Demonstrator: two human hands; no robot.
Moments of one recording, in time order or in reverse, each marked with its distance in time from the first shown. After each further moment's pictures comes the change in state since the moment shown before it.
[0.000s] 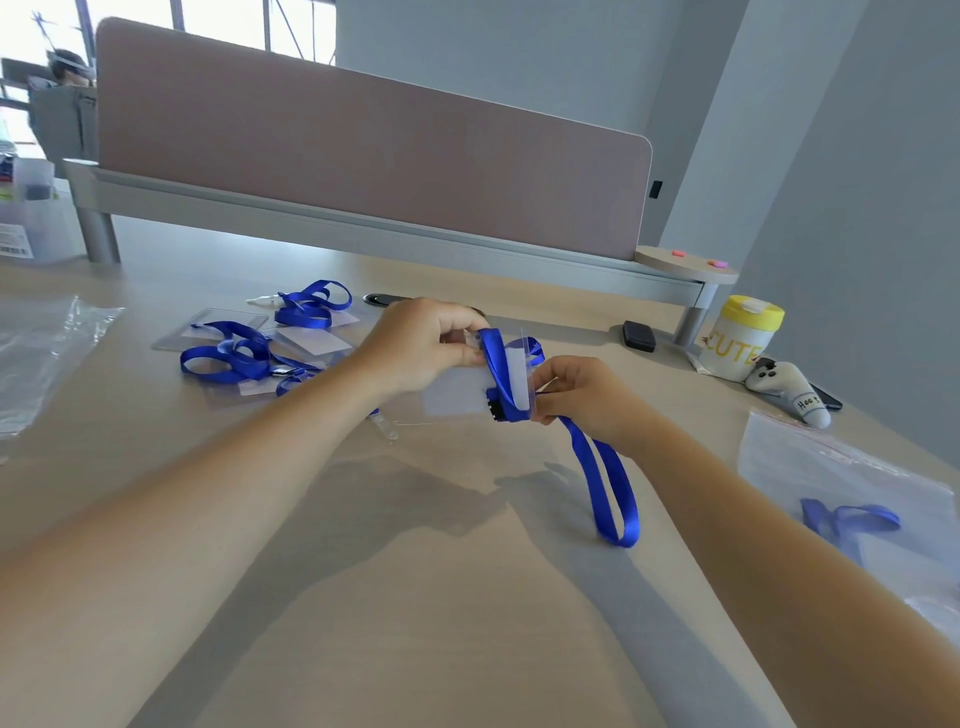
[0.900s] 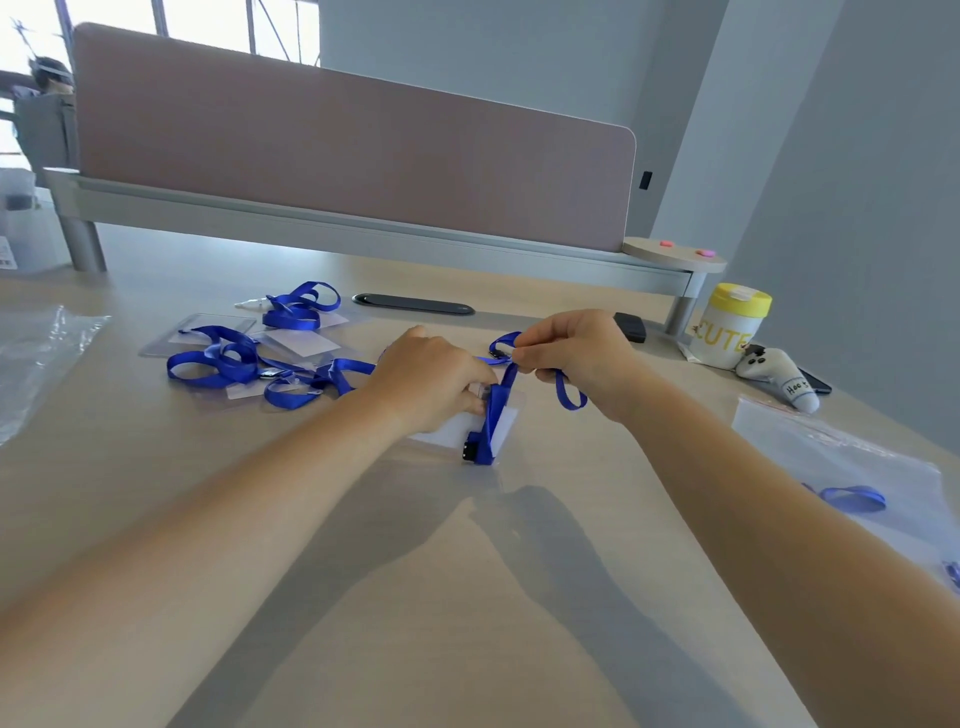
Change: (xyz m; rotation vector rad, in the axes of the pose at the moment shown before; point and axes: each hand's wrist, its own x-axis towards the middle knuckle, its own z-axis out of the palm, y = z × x) left_hand -0.001 0.002 0.027 0.722 -0.224 0.124; right_hand -0.007 -0.027 -0.012 0.259 0.165 -0.023
